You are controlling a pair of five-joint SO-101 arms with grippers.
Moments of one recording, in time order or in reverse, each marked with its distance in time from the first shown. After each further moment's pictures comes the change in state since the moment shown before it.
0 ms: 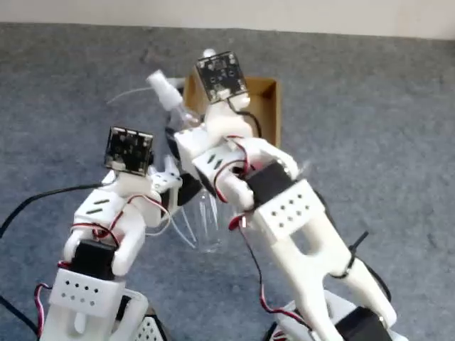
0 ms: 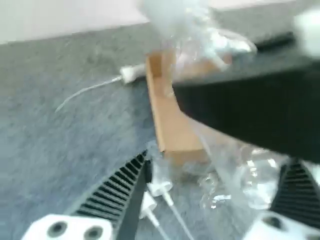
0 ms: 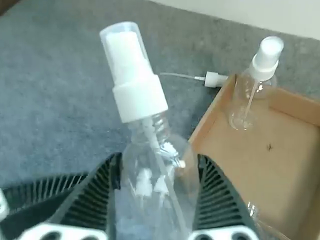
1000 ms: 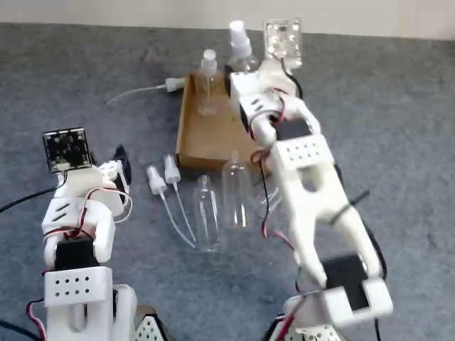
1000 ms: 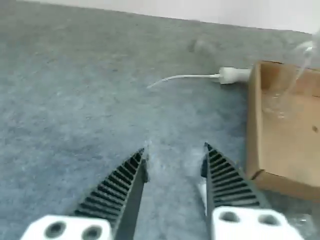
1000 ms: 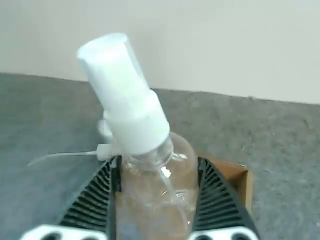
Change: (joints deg) left arm -19.1 0.0 7.4 -8.3 2.6; right arm 20.4 27.8 -8.6 -28.1 3.5
